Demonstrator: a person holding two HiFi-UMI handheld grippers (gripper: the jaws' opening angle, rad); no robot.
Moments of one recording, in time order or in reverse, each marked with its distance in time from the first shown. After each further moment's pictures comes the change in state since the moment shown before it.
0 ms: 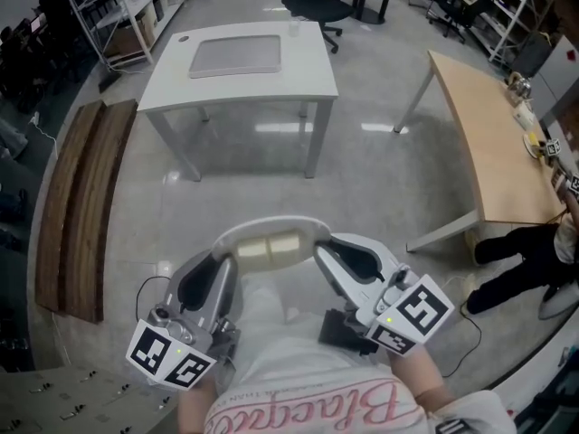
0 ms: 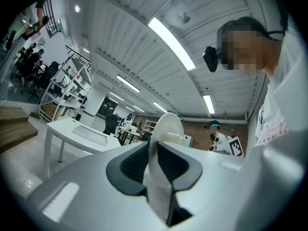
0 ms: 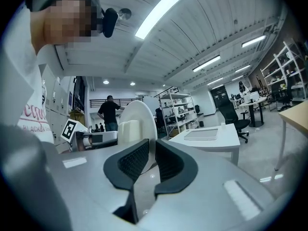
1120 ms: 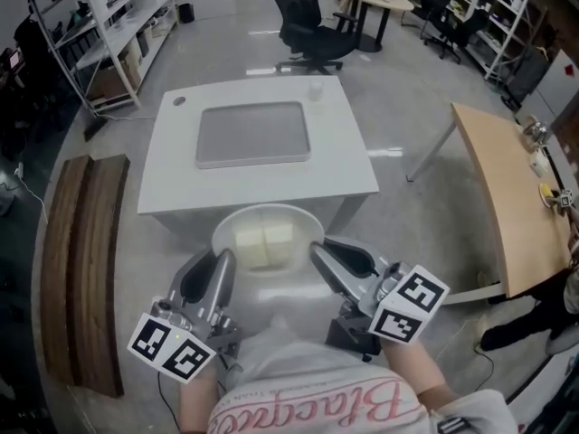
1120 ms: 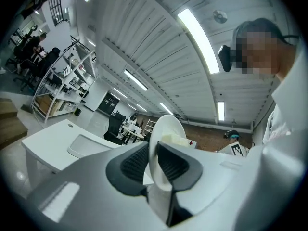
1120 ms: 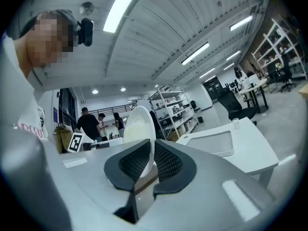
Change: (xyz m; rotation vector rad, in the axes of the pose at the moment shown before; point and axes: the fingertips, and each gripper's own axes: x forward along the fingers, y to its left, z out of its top) left arm 0.194 0.239 0.085 -0.089 0.008 -0.021; right arm 0.246 -0.163 0.071 0.175 -0.032 -0.007
